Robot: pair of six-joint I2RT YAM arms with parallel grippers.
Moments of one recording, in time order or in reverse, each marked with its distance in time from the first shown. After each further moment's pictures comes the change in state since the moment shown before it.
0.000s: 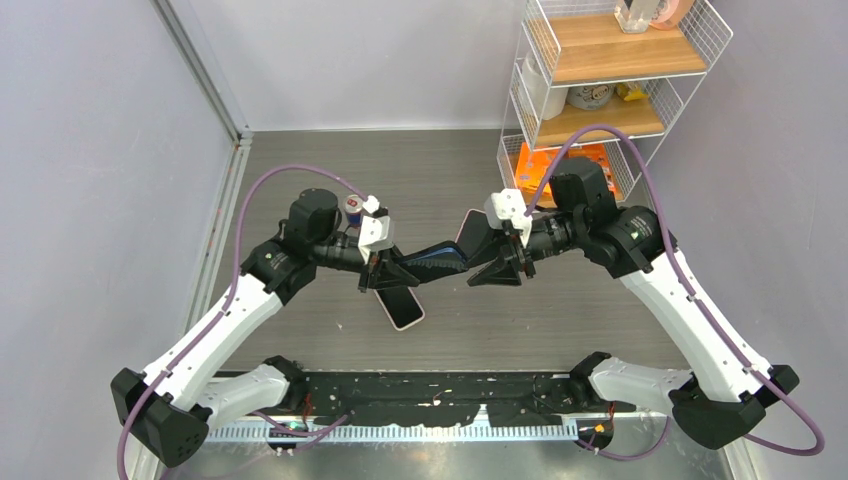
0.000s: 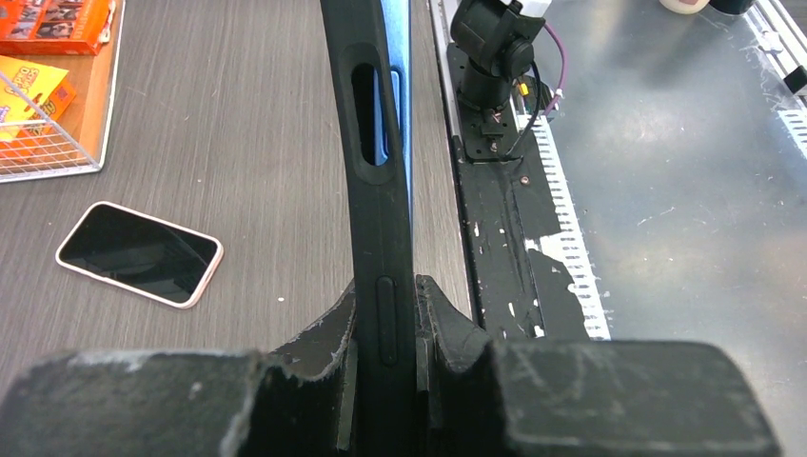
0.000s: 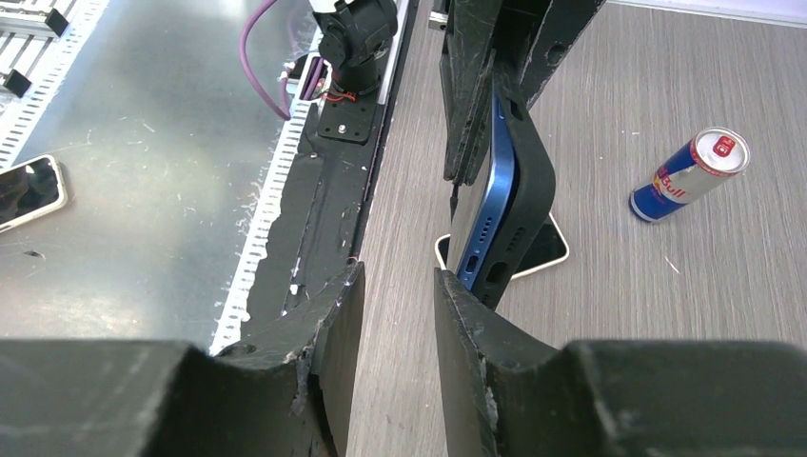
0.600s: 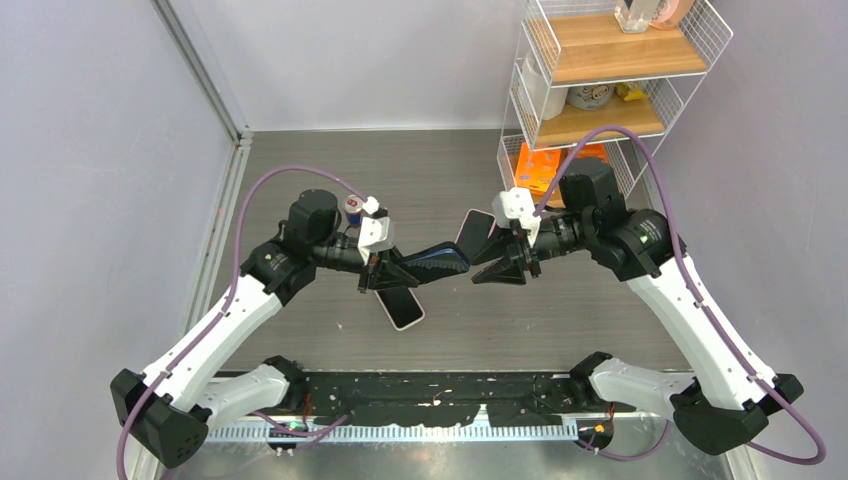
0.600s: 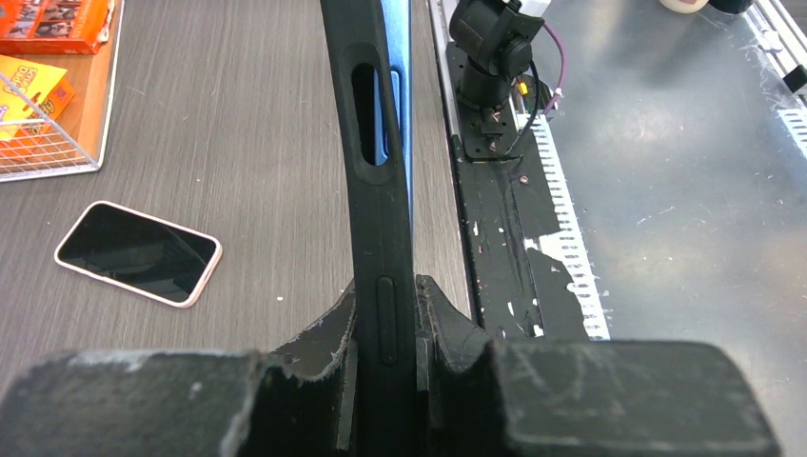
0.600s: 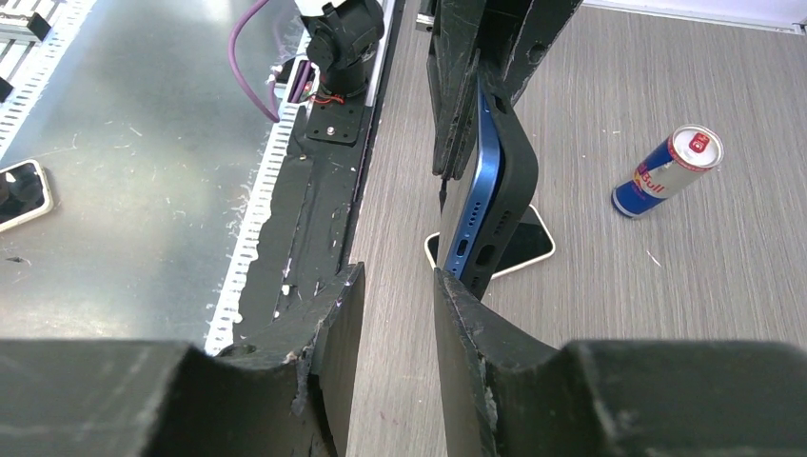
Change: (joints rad) left arm 0.000 -0.005 -0.008 0.001 0.000 0.000; right arm -0.026 -0.027 0.000 0.000 0.002 0.001
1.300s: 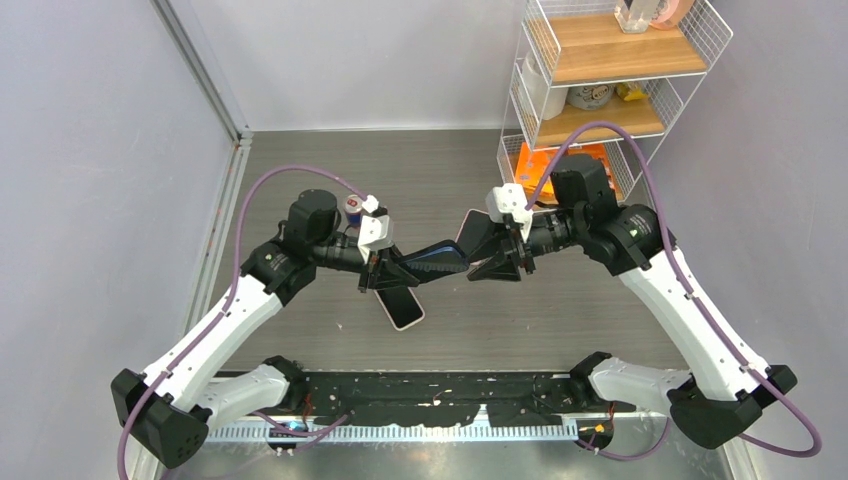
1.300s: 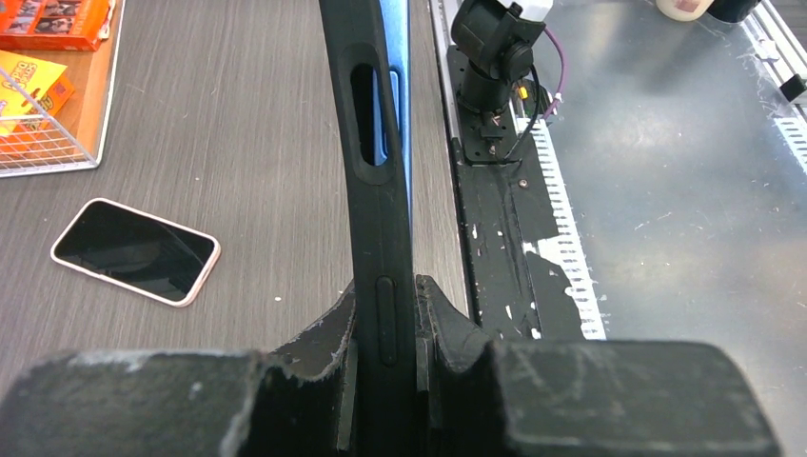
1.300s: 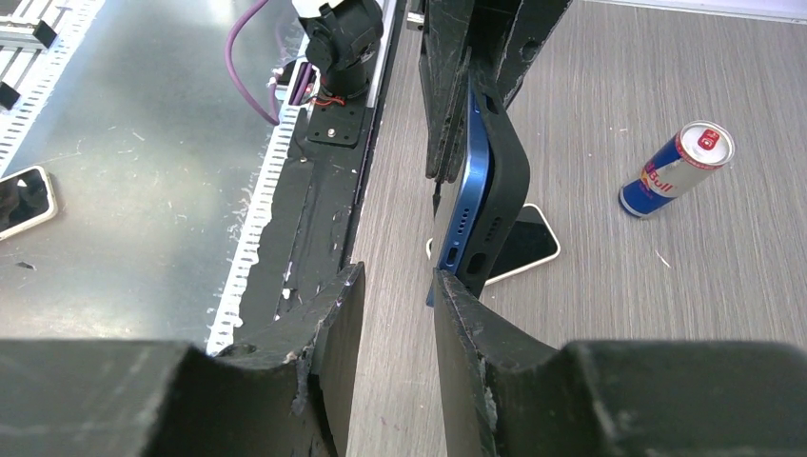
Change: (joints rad) left arm 0.000 0.000 -0.007 0.019 0.000 -0.023; right arm 0.000 0.031 -0.009 0.028 -0.010 0.015
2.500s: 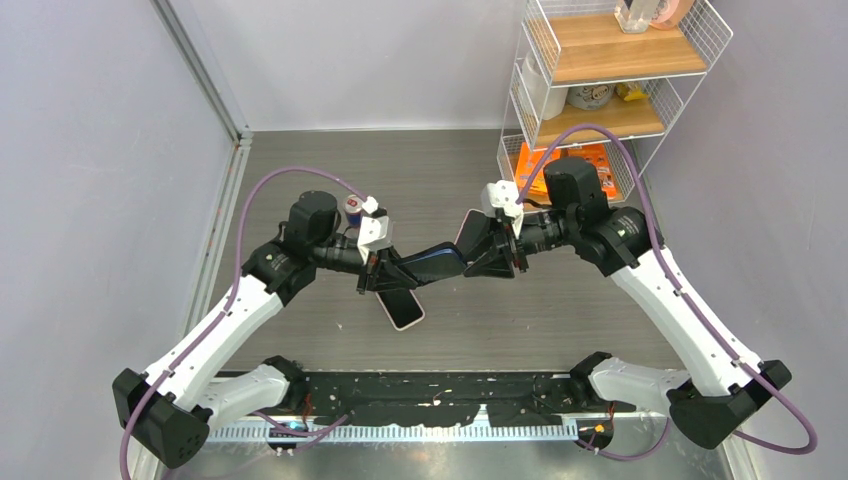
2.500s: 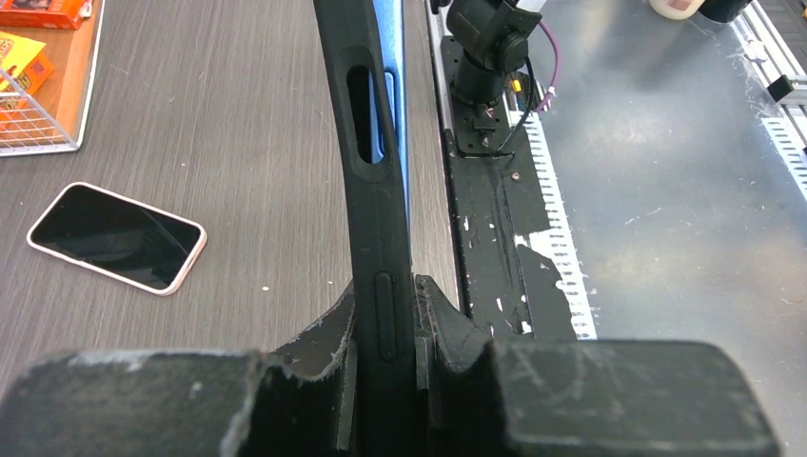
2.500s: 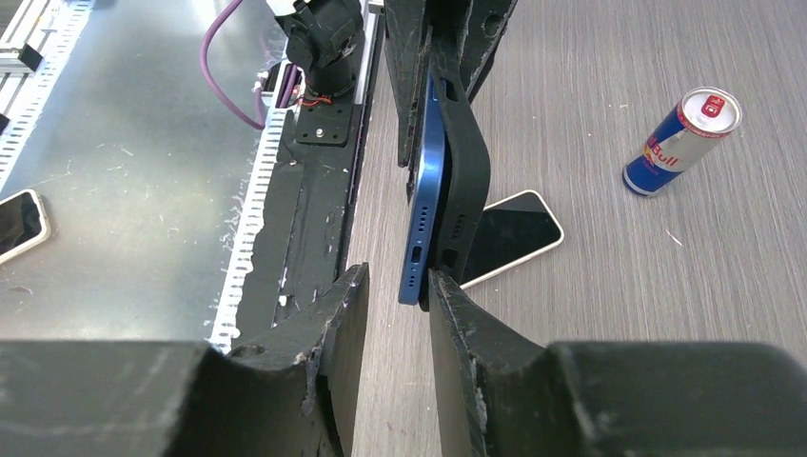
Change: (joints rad) left arm 0.010 0.000 -0.019 -0.010 0.024 -0.005; right arm -0.005 0.003 -0.079 0.102 0.029 0.084
